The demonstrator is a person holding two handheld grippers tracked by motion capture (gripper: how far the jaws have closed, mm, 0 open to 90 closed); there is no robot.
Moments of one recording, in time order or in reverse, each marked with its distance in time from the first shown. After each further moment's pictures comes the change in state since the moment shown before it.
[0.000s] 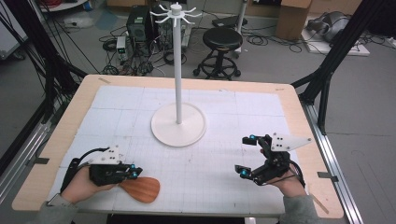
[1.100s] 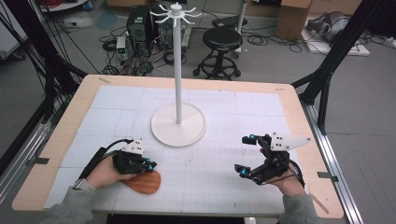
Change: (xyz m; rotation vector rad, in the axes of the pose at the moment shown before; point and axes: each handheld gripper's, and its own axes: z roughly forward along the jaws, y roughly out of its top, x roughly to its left) left arm 0.020 0.032 0.066 0.194 0.010 0.011; right arm -0.001 0.000 0.001 -0.001 -0.004 0.002
